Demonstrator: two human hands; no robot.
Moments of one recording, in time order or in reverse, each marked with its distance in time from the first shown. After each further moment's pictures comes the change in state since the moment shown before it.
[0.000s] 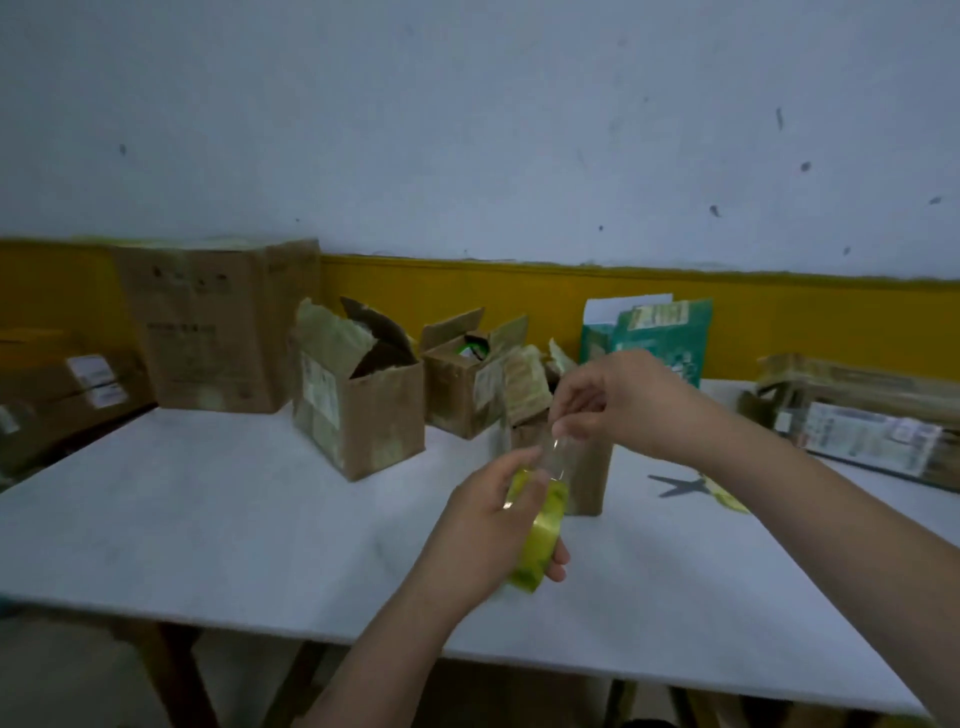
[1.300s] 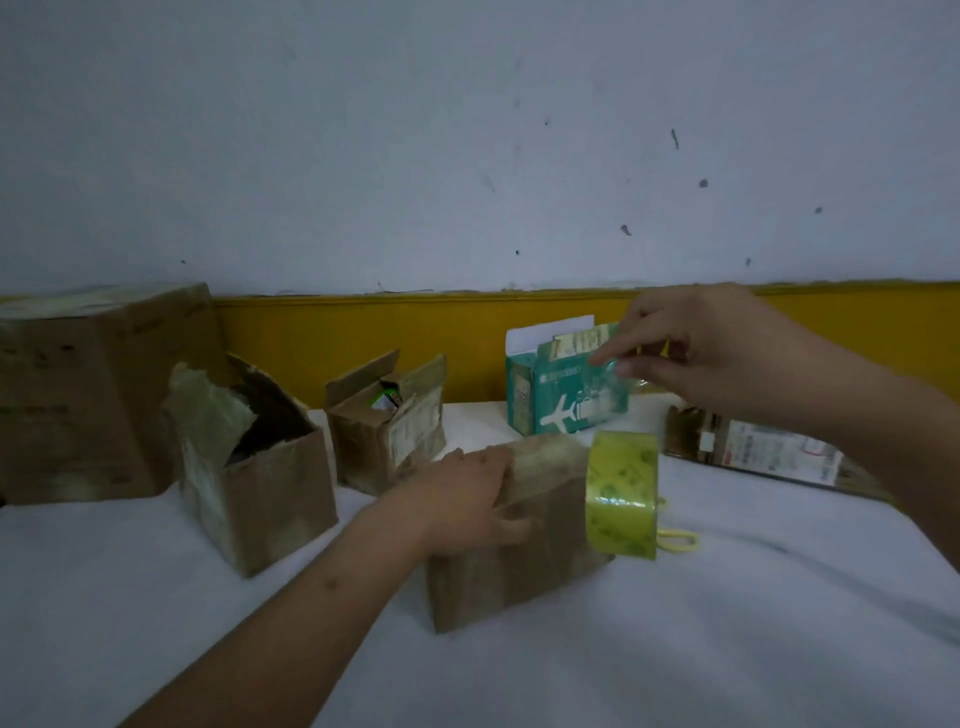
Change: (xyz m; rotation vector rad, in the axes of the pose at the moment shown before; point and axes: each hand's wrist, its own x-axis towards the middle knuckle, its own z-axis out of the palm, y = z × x) left_hand 0.132 0.041 0.015 1.380 -0.344 0.080; right_hand -0.034 0.049 -0.126 -0.310 0.218 -0.083
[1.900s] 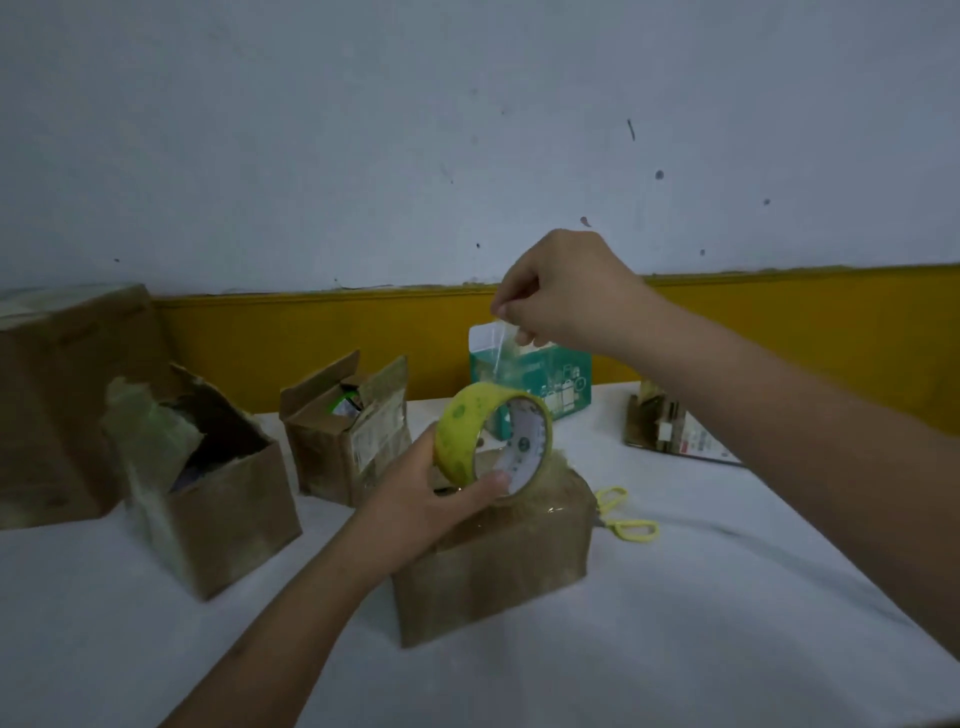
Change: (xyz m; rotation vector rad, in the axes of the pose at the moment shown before) left_hand -0.018 0.004 -0.002 -0.882 0.369 0.100; right_hand 0.081 -0.024 0.005 0.227 0.031 0.390
